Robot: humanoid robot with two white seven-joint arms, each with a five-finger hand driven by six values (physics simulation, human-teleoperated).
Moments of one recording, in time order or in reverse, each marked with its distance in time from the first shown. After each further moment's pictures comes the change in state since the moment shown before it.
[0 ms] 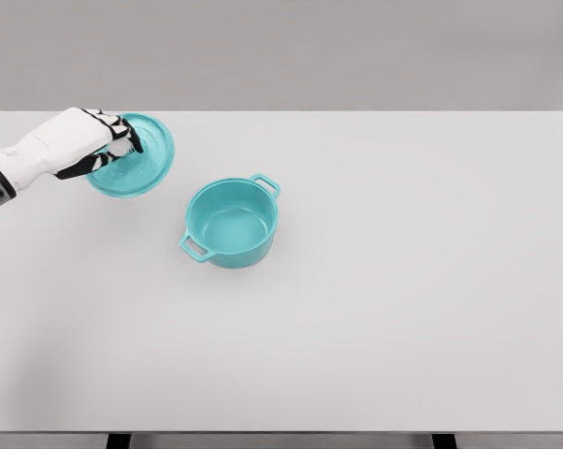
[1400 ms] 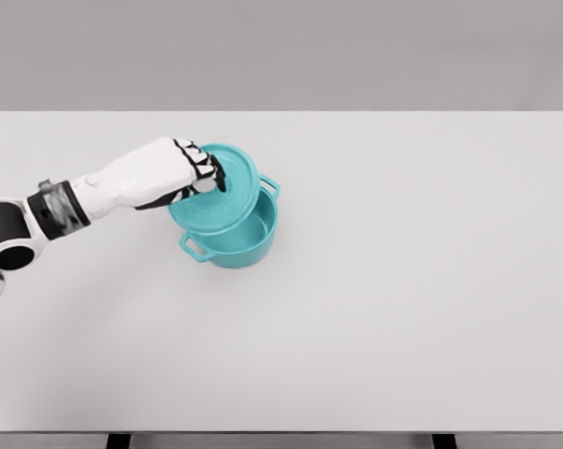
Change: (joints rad) left arm 0.011 -0.047 -0.173 -0.204 -0.008 0.001 0.055; right arm 0.000 0.000 0.000 0.000 0.000 0.000 0.000
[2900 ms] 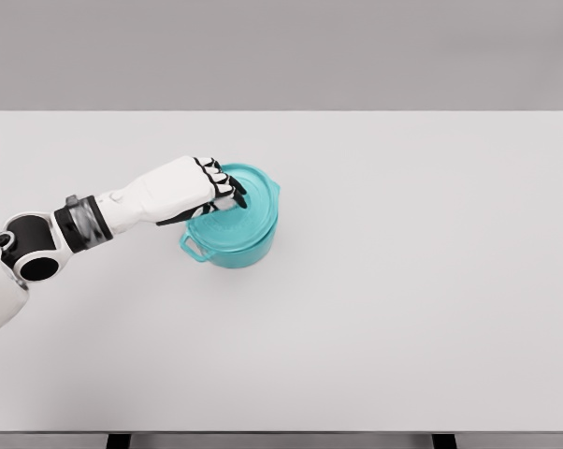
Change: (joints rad) left arm 0.008 -0.045 -0.050 0.030 -0.001 0.002 0.011; right arm 0.000 0.000 0.000 0.000 0.000 0.000 0.000
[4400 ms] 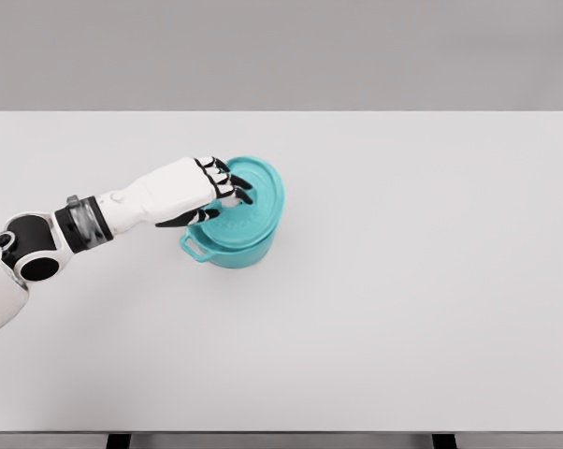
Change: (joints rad) left arm 0.003 -0.001 0.000 -0.003 -0.012 -0.001 -0.011; right arm 0.000 0.000 0.000 0.000 0.000 0.000 0.000
